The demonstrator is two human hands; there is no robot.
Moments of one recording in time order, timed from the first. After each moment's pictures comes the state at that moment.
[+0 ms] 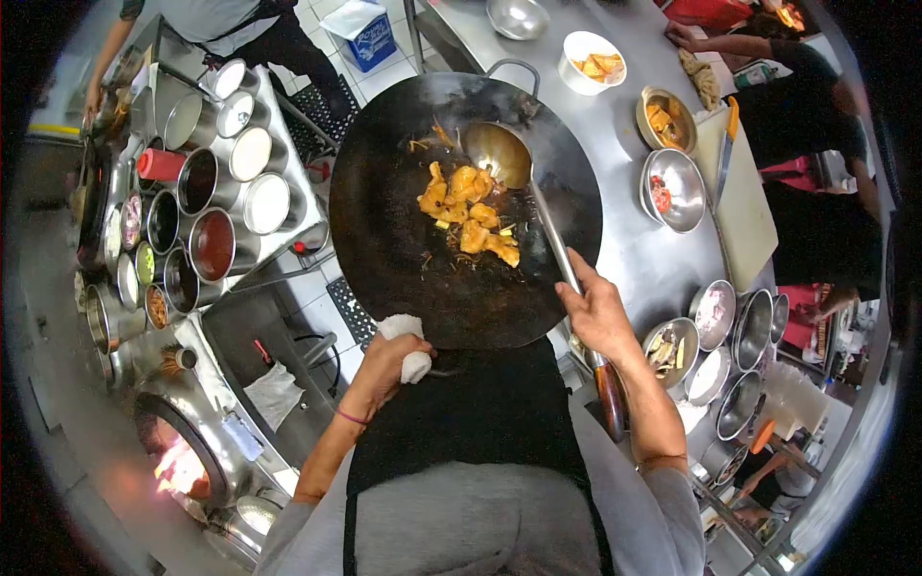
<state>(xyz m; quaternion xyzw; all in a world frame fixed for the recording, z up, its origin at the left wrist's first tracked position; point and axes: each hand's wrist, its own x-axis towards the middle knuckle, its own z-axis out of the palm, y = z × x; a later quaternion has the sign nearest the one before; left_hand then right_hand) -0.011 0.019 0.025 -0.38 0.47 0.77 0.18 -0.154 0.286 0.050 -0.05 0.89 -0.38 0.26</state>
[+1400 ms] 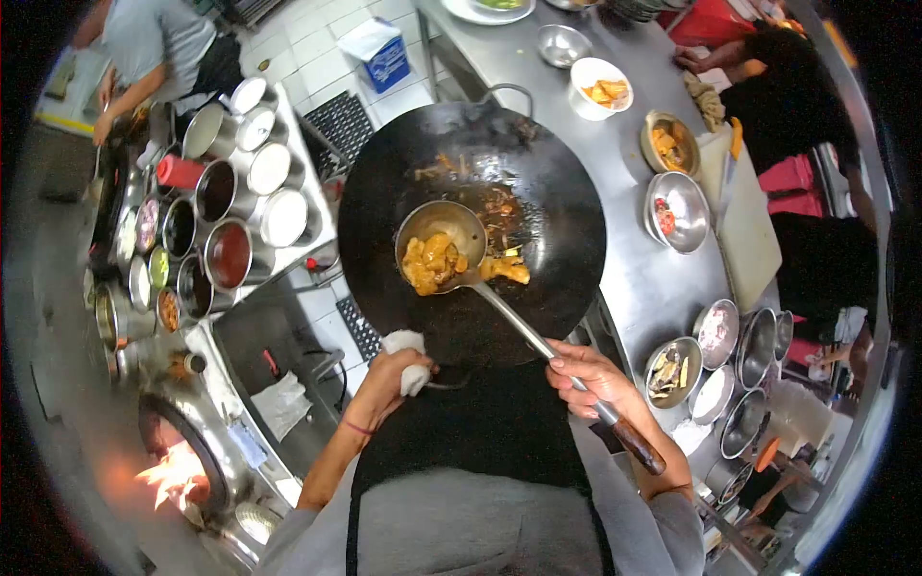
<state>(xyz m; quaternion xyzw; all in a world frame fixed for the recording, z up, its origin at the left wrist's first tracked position) -0.003 0.012 0.021 -0.41 0.41 0.79 0.19 -0.118 0.309 0.063 0.20 0.32 -0.69 0.62</state>
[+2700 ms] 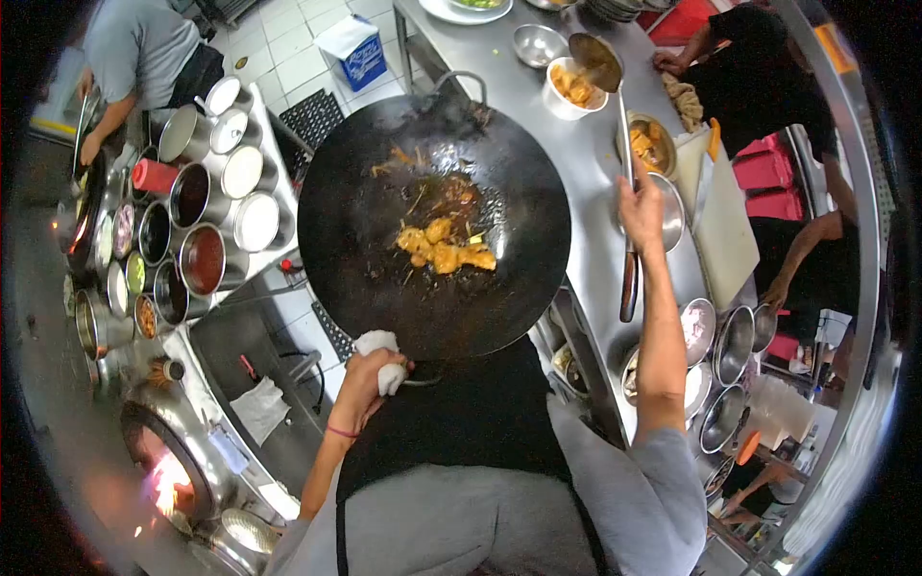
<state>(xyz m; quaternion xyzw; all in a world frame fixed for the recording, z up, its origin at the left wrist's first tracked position) -0.001 0.019 0.012 -0.42 0.43 0.79 0.13 -0.339 0.351 -0.009 -0.09 0.93 -0.34 -0.09</state>
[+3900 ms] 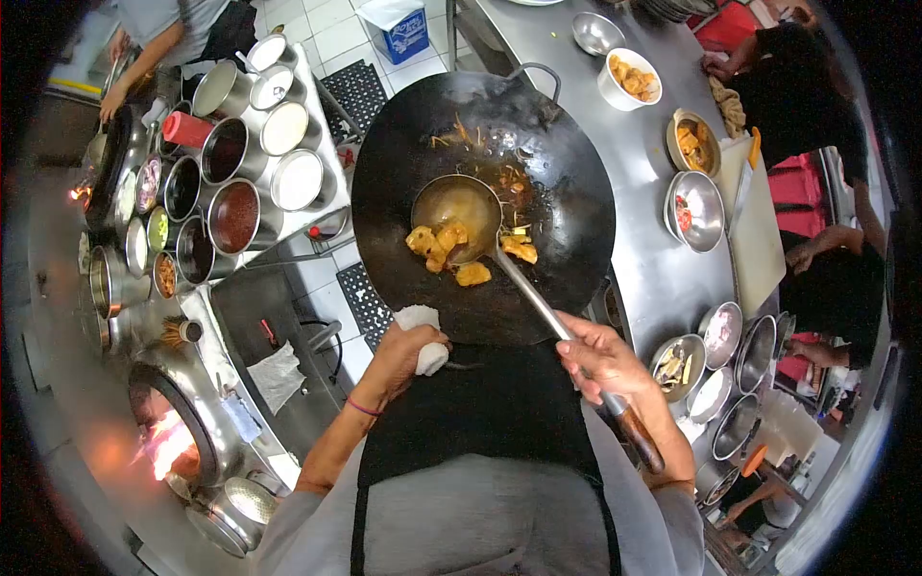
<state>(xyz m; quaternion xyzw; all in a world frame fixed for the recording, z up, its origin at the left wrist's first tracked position) 0.000 0.008 0.019 -0.36 0.47 0.79 0.16 -0.120 0.277 0.090 0.09 0.58 -0.57 0.57</state>
